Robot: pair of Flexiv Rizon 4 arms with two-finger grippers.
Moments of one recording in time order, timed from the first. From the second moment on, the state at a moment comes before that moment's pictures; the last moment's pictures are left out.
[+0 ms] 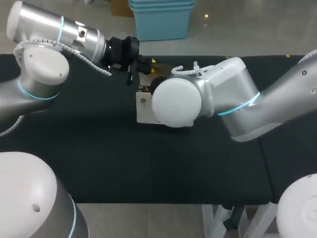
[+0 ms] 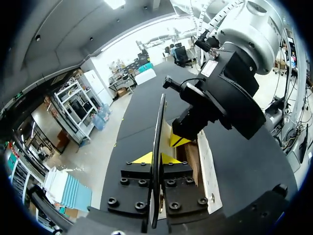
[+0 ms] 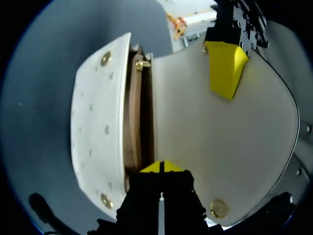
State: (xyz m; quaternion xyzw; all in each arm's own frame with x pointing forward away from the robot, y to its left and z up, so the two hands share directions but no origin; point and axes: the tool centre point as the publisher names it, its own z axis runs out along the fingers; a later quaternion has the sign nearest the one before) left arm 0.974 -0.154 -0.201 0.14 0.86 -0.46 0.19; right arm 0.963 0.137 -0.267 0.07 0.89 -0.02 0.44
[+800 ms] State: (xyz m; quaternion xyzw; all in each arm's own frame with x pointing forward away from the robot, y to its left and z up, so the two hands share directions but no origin) left arm 0.976 -0.146 -0.206 0.09 0.86 -0.47 0.19; right arm 0.955 0.148 -0.267 0.07 0.90 -0.01 0.44
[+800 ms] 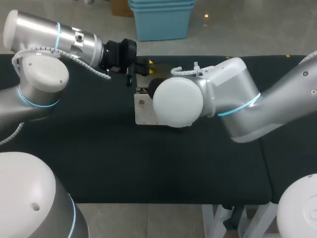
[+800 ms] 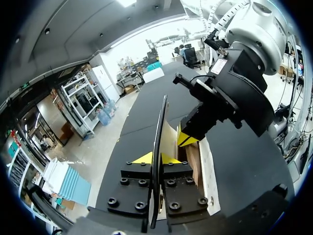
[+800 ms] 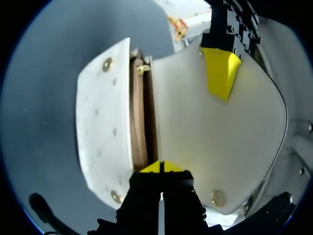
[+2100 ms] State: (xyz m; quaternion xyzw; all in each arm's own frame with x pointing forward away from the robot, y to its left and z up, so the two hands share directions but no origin) left arm 0.980 -0.143 -0.206 0.11 0.86 -0.50 0.05; right arm 0.956 0.148 -0.295 0.05 0.92 -0.02 0.39
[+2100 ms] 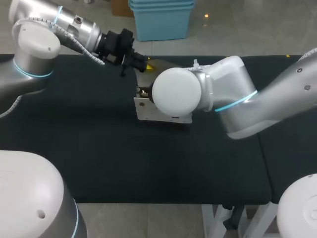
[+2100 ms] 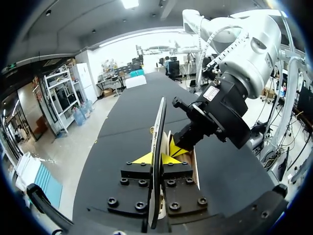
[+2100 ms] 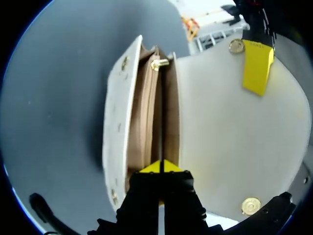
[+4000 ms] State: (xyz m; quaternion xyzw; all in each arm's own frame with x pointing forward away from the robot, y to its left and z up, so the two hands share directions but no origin) left arm 0.971 -0.143 -0.215 0.15 0.85 -0.51 0.05; right arm 0.944 0.131 -0.335 0.08 0.95 -0.04 0.31
